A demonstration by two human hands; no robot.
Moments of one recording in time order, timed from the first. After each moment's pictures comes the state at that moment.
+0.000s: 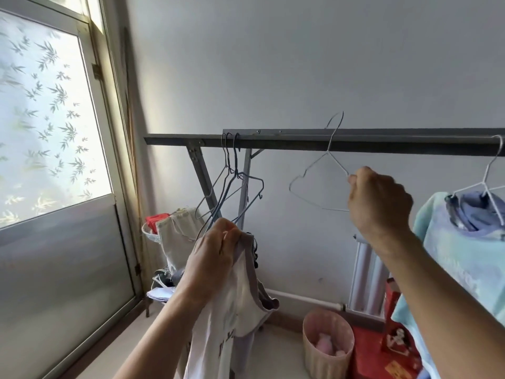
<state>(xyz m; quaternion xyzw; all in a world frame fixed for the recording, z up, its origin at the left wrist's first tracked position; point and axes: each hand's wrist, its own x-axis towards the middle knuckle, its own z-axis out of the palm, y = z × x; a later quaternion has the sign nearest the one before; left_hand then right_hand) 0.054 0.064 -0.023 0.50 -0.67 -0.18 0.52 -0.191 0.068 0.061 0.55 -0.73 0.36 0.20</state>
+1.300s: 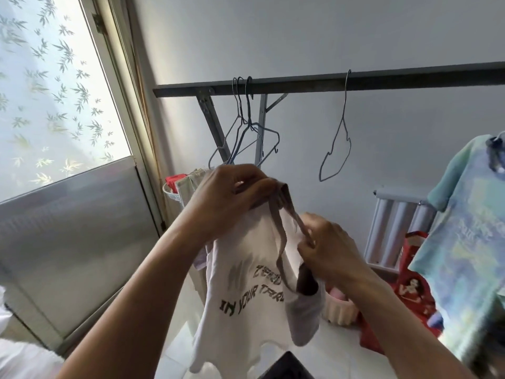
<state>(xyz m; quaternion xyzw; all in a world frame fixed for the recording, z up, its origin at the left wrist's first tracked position) 0.058 0.106 0.016 0.46 -0.77 -0.11 0.43 -0.130 0.105 -0.070 0.75 -0.57 0.33 -0.06</state>
